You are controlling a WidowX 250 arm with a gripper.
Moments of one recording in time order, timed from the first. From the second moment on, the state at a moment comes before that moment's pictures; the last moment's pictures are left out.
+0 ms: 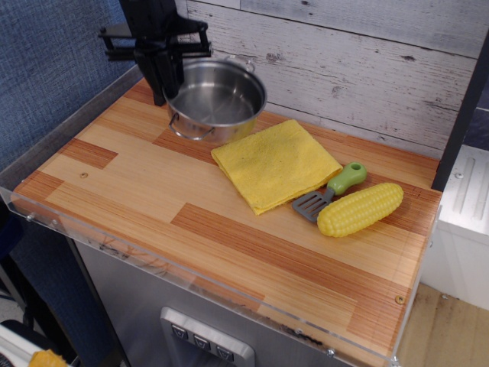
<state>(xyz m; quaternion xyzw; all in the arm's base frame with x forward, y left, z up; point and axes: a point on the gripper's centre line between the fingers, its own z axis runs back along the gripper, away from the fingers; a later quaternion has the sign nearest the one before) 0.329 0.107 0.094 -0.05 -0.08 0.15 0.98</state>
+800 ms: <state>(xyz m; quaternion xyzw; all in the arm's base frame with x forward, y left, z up) 0.349 0.142 0.042 -0.05 -0.06 0.18 0.98</state>
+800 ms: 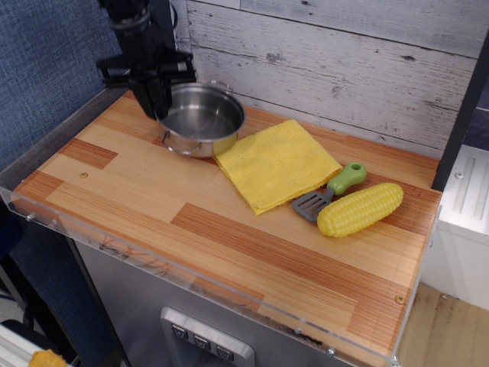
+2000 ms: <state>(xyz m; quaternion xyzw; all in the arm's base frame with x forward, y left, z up) 0.345 0.154 0.019 -0.04 -0.05 0.23 0.97</state>
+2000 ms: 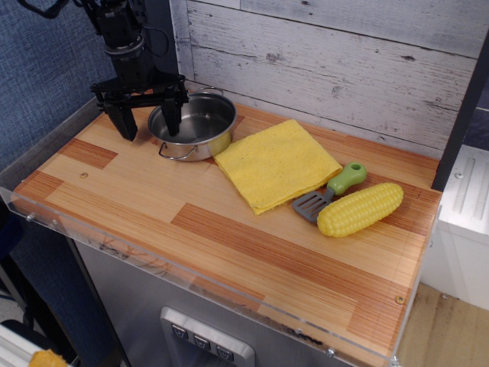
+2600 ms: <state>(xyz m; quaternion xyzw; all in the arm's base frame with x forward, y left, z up) 0.350 0.137 0.071 -0.06 -0.09 0.20 0.97</state>
